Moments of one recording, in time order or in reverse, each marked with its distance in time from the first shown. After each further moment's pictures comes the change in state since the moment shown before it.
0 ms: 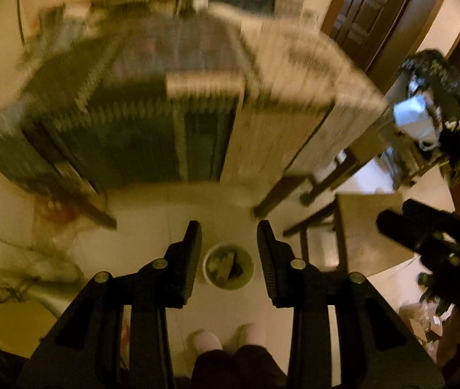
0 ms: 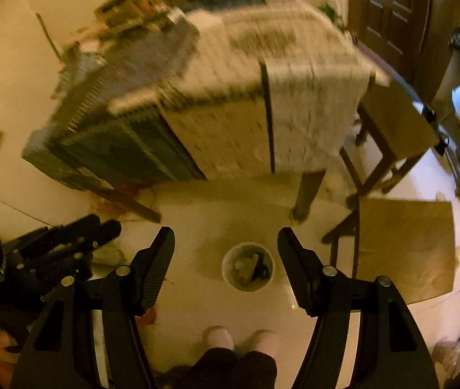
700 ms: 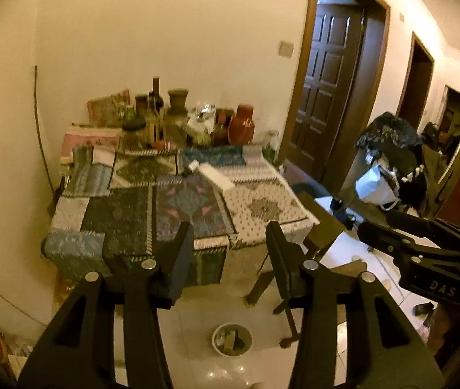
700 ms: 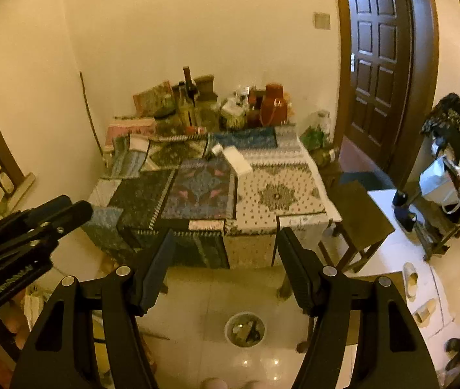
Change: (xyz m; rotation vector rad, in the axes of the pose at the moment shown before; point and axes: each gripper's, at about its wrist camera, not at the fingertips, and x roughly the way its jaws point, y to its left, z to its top) left arm -0.259 0.010 0.033 0.110 -0.456 -0.076; right arm -0.198 0.097 0.024 -0.085 -0.397 -0.096
